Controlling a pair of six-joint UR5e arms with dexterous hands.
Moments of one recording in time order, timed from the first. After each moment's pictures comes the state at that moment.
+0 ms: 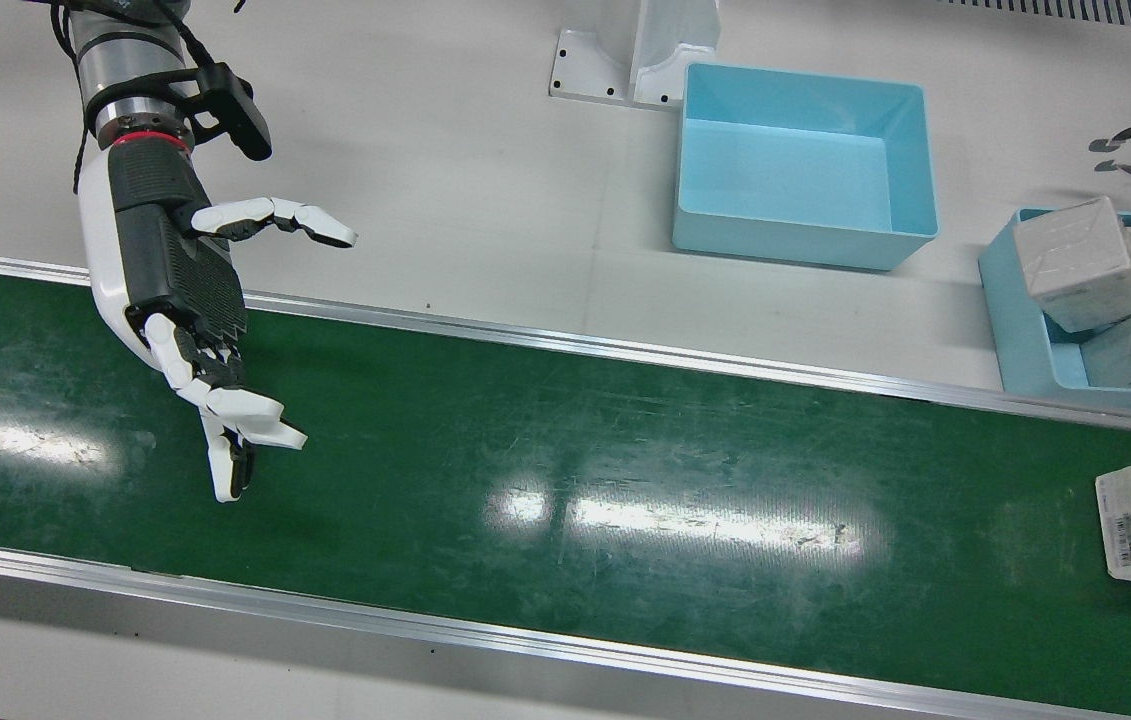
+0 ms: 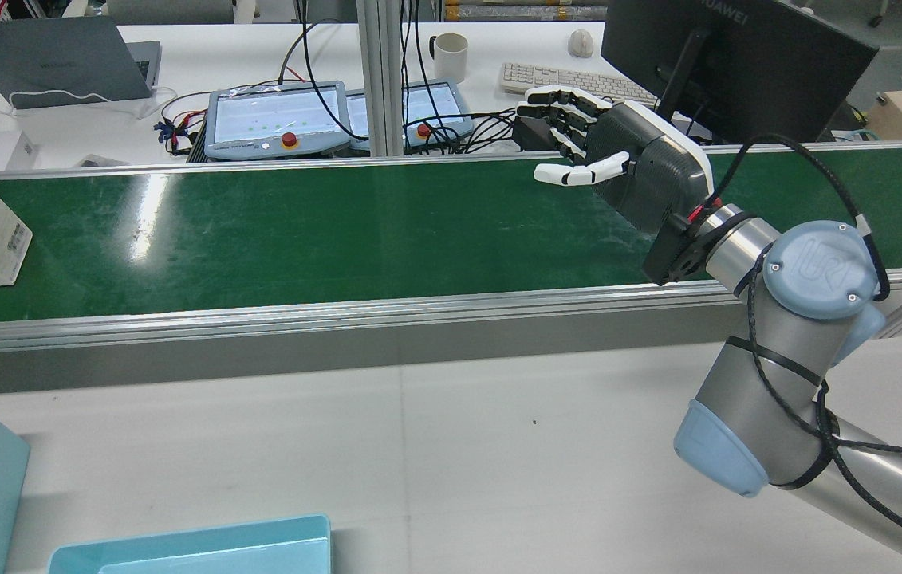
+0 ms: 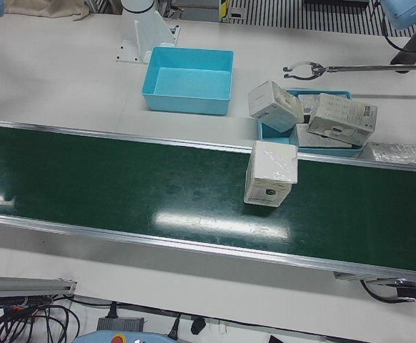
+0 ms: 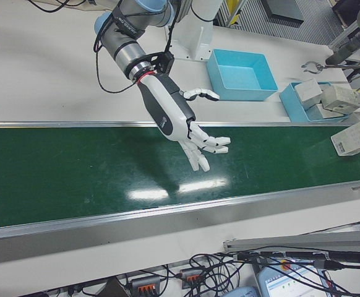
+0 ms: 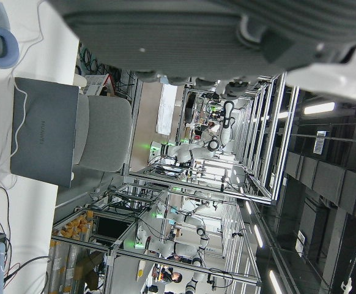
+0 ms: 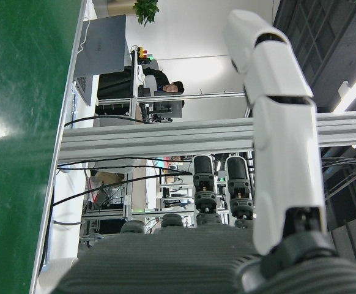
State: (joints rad) left arm -1.81 -1.79 -1.75 0.44 1.92 -0.15; right arm 0.85 -1.13 1.95 -3.57 -1.23 -0.11
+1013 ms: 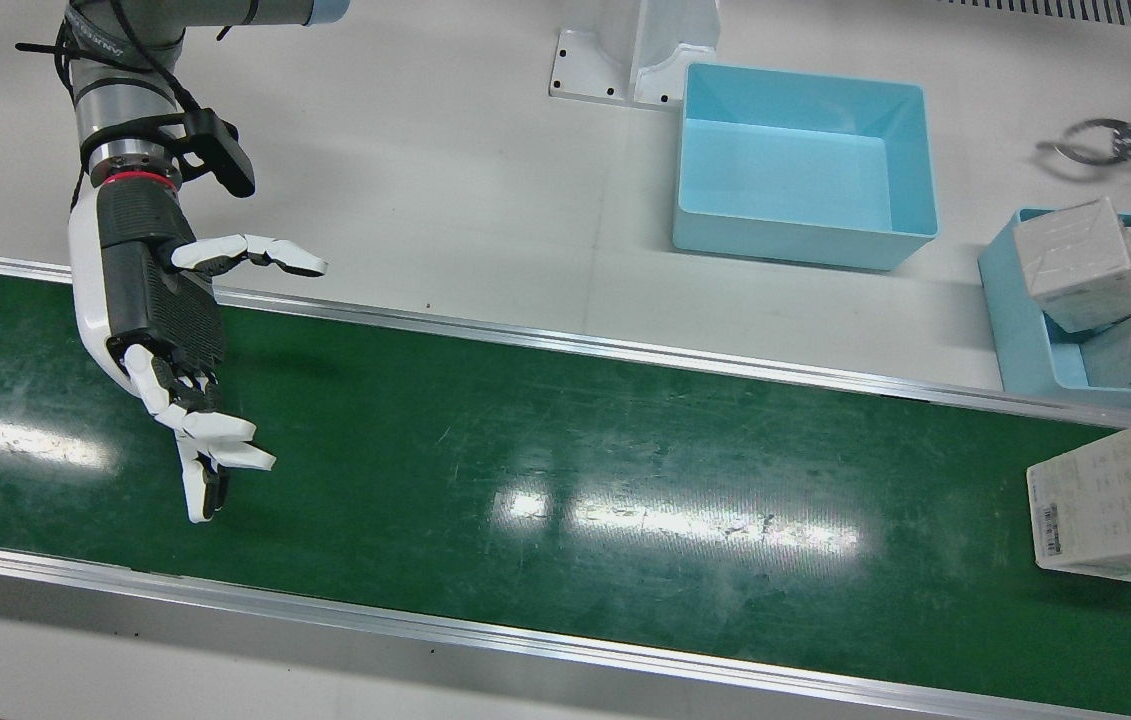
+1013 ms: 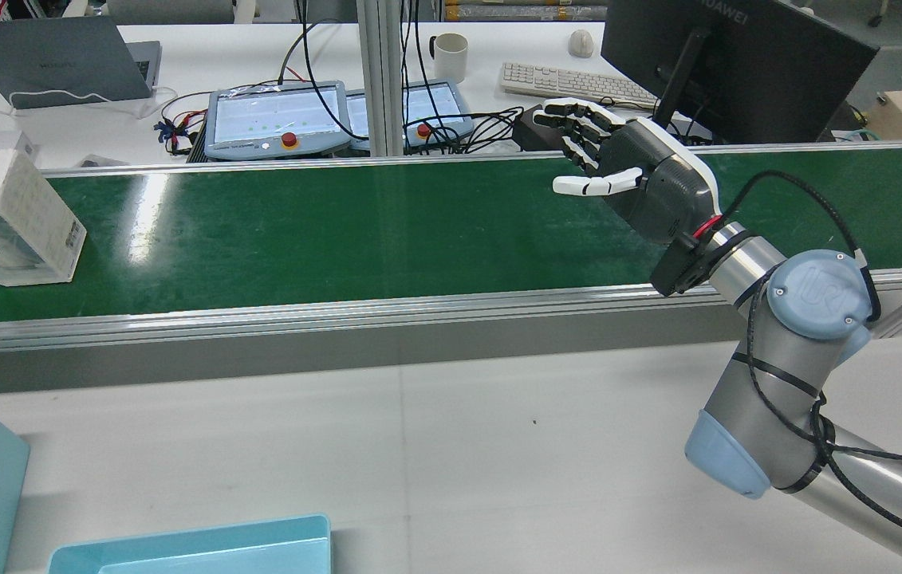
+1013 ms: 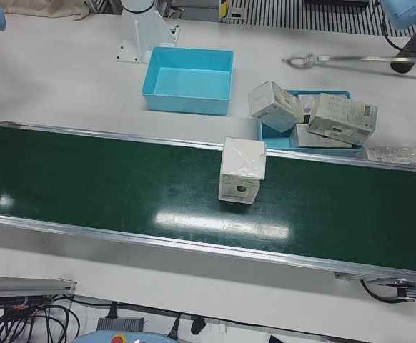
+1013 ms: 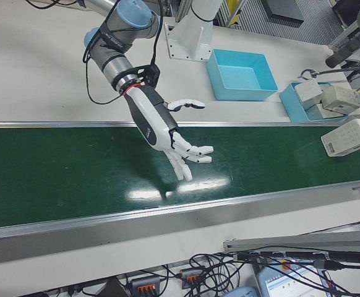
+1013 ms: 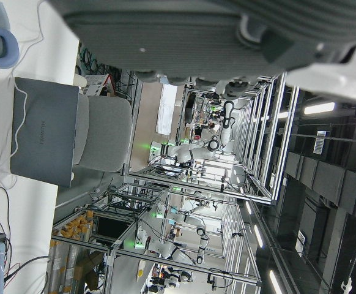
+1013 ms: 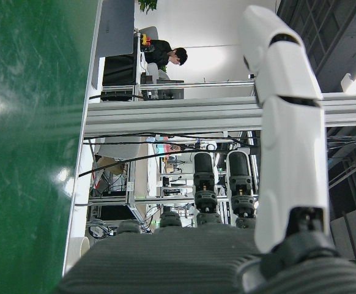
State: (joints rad) left arm -1.81 -1.79 -1.75 0.44 1.92 -0.15; right arm 0.84 -1.18 1.87 -3.46 -1.19 -0.13
